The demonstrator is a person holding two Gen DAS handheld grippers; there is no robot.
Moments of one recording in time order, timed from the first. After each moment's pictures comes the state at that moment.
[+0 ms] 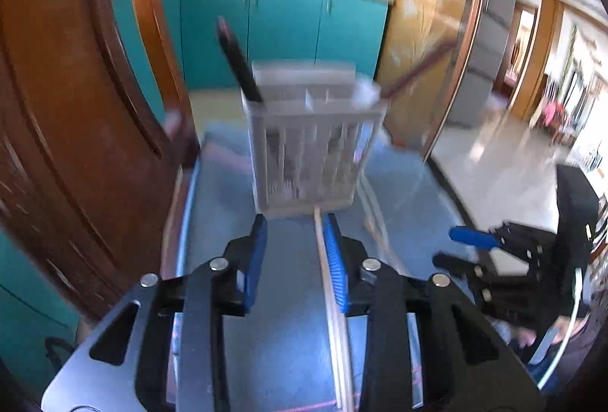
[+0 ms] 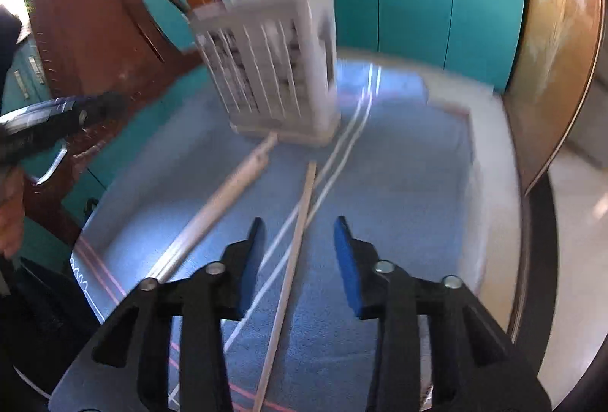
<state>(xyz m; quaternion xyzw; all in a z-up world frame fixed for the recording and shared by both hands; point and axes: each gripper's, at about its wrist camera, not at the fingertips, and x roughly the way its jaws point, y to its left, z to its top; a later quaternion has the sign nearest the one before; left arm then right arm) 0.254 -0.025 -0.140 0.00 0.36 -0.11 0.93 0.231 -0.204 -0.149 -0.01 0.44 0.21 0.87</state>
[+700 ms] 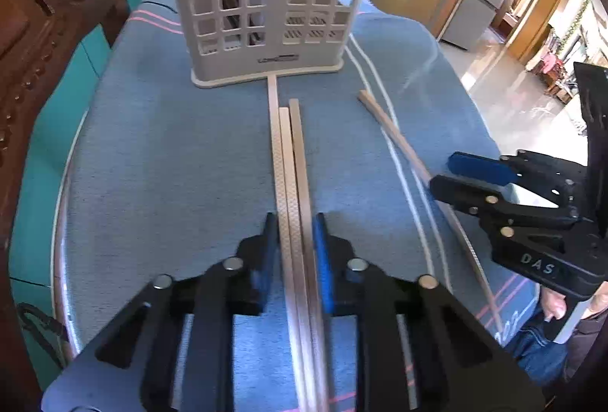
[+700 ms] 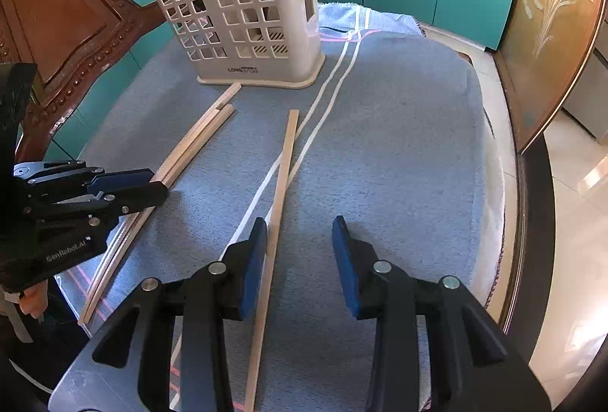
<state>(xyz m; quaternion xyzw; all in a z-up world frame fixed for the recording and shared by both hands) 0.281 -0.058 -0.244 0.00 0.50 -0.14 0.85 0.240 -0.198 -0.179 -0.03 0.50 0.17 0.85</state>
